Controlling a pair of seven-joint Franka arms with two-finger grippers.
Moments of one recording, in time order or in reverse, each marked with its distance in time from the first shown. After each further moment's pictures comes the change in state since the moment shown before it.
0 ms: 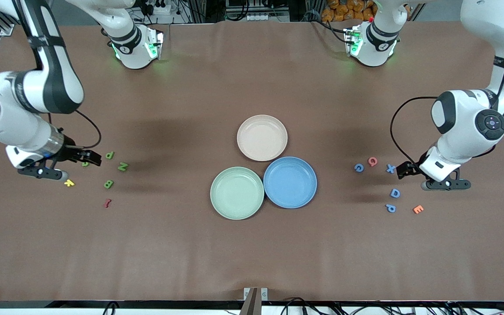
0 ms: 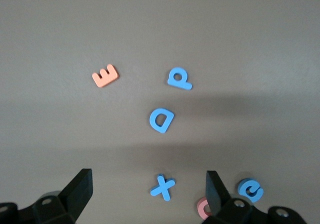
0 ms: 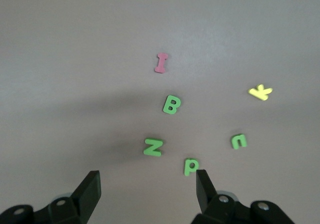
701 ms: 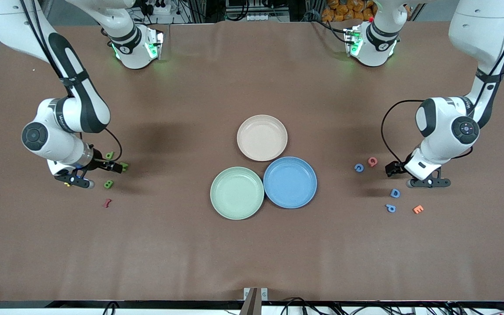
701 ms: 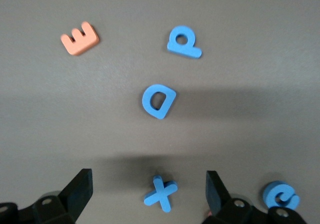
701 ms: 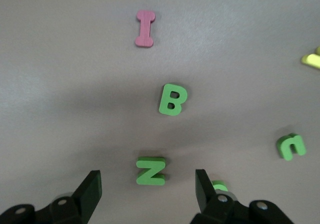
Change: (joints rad) left arm 0.000 0.097 0.000 -0.083 0.000 0.158 0.000; right arm 0.001 0.181 -0.002 -0.099 0.000 0.247 0.098
